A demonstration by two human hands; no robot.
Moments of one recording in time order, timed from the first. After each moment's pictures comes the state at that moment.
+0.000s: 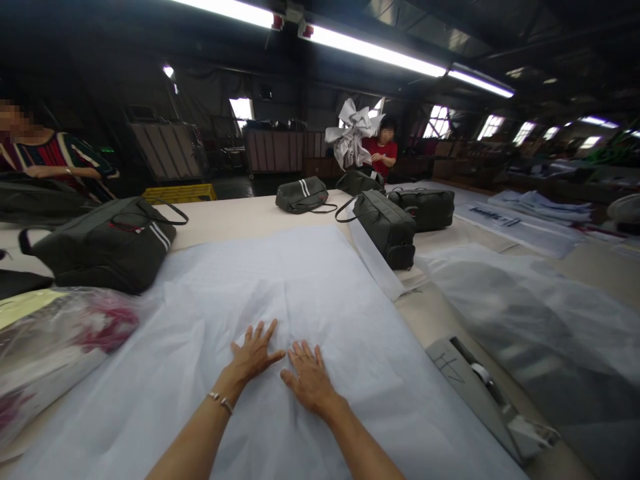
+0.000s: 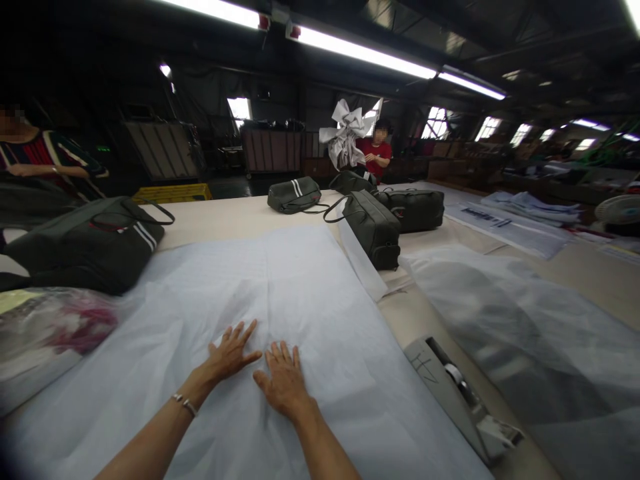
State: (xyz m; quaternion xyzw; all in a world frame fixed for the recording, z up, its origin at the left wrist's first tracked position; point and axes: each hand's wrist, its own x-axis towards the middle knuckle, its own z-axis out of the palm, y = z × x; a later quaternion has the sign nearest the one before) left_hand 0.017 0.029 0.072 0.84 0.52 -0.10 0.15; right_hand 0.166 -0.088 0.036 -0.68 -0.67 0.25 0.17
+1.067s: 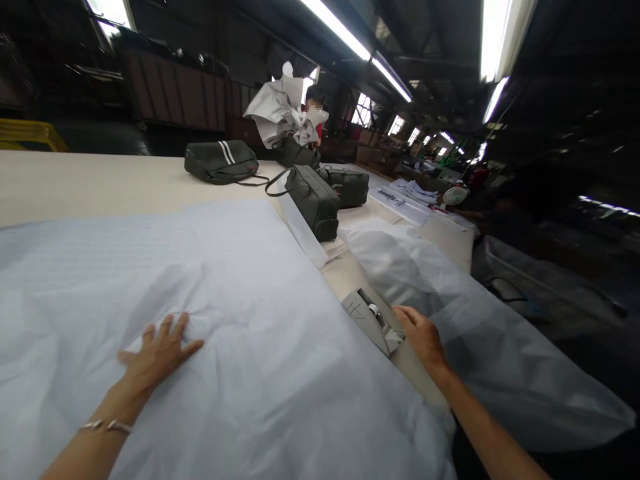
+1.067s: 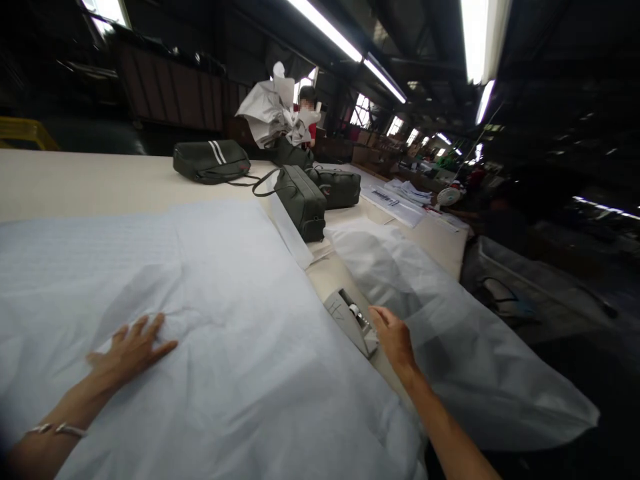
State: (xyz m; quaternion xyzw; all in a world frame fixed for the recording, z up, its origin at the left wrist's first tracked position) left_hand 0.021 0.044 0.037 0.84 0.53 -0.06 0.10; right_hand 0.414 -0.335 0.172 -0.88 -0.23 0.07 0.40
